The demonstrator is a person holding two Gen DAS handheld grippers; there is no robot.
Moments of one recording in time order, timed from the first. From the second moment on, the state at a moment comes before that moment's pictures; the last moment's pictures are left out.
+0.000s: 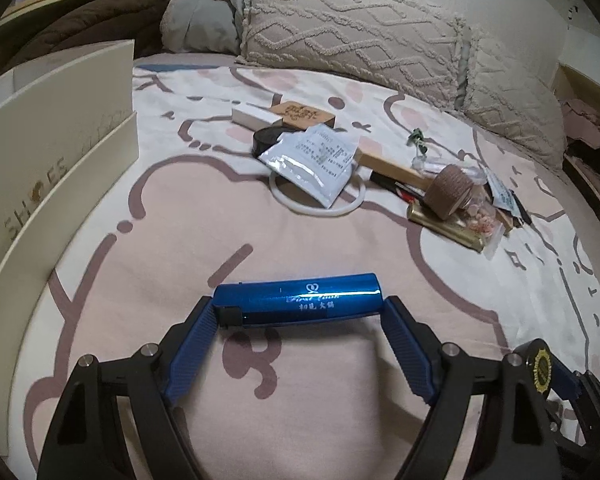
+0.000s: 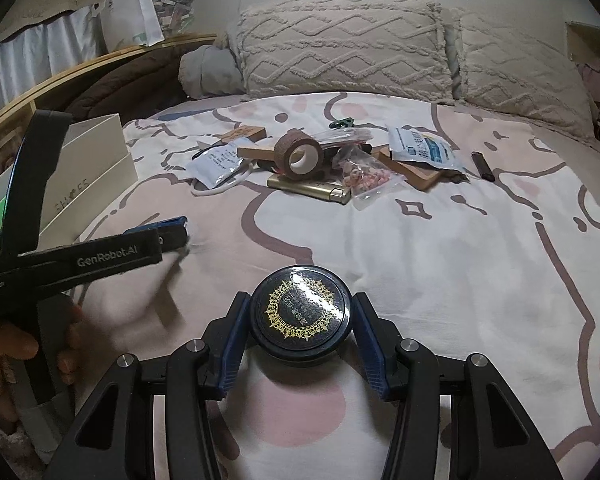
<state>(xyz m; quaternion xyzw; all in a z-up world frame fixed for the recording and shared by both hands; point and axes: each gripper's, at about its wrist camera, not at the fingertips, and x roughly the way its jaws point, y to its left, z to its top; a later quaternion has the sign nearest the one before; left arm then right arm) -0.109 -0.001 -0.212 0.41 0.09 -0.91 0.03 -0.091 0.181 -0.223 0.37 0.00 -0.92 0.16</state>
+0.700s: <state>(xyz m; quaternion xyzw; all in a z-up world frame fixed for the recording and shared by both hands) -0.130 -0.020 -0.120 0.33 0.07 -0.94 0.01 -0.121 0.185 -0.160 0.32 -0.01 -0.94 0.14</state>
